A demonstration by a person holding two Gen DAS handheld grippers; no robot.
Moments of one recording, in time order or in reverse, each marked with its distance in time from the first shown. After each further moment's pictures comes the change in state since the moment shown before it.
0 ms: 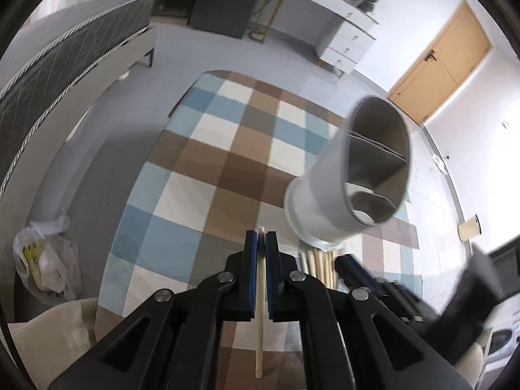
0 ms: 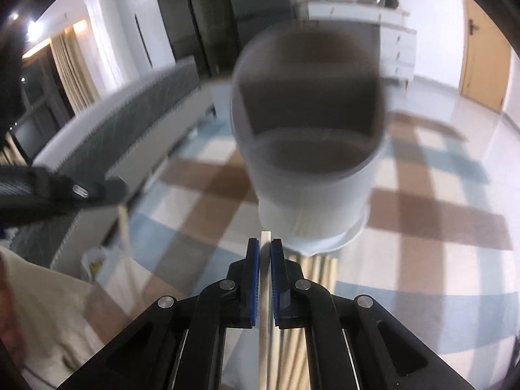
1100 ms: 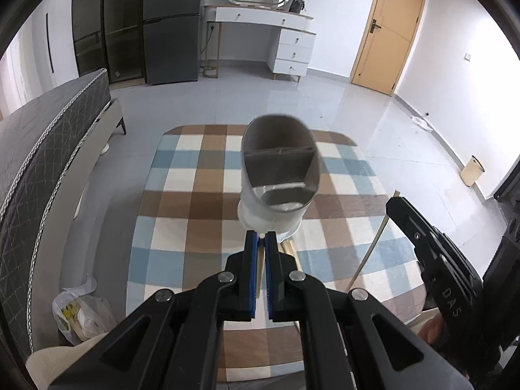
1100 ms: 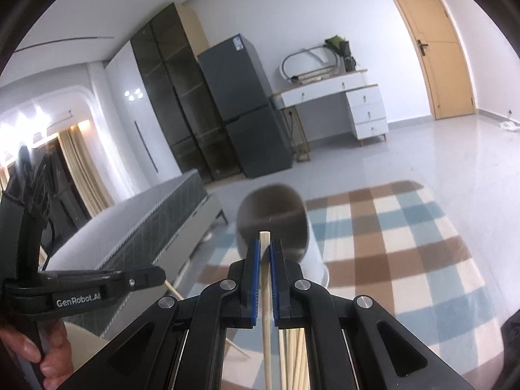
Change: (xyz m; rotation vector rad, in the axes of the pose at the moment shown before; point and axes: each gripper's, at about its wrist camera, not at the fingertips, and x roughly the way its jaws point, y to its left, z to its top) left arm -0.070 -0.081 -0.016 0.305 -0.110 0.033; right arm -0.137 -0.042 0.010 0.207 -0.403 0.061
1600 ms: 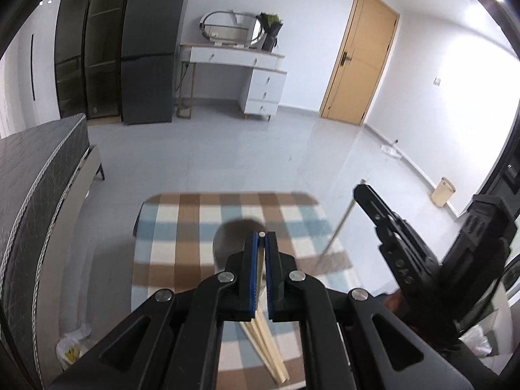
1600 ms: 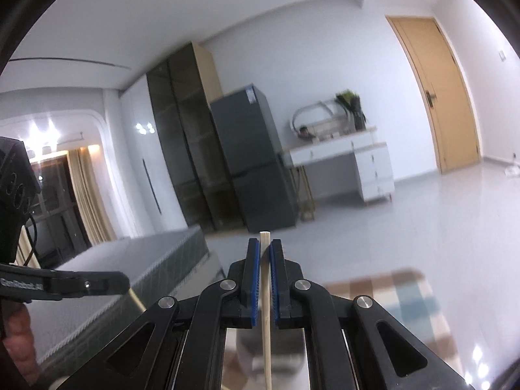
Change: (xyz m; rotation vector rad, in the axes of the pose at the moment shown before) left arm -0.063 -0.012 0.104 0.028 -0.144 -0.127; right arm 0.007 0.013 0.119 -0.086 -0.236 0.027
